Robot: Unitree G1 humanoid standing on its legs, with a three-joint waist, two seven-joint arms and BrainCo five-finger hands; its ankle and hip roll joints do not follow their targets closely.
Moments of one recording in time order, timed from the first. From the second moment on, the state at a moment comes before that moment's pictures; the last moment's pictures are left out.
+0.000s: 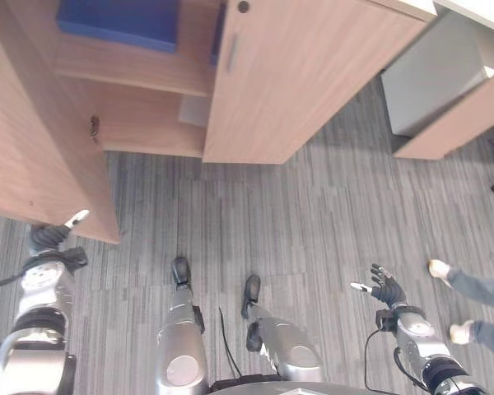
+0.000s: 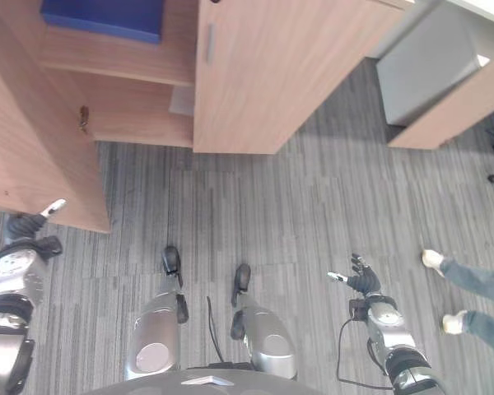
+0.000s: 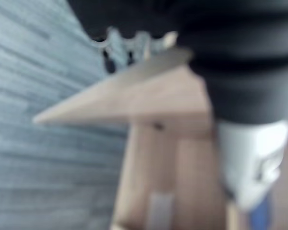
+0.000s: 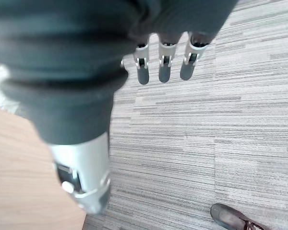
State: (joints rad) left arm -0.36 0.64 -0.02 0.98 -0.67 -0.24 -0.09; right arm -0.10 -0.40 0.22 0.86 0.42 -0.18 0.13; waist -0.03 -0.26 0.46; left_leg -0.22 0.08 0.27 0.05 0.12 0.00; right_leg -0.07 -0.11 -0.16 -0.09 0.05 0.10
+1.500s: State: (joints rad) left arm 0.09 0.28 -0.17 1.18 -0.55 -0.13 -0.12; right arm -0.05 -0.25 0.26 1.00 0.25 -0.21 0.08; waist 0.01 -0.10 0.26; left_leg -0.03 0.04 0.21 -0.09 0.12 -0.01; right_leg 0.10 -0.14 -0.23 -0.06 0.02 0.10
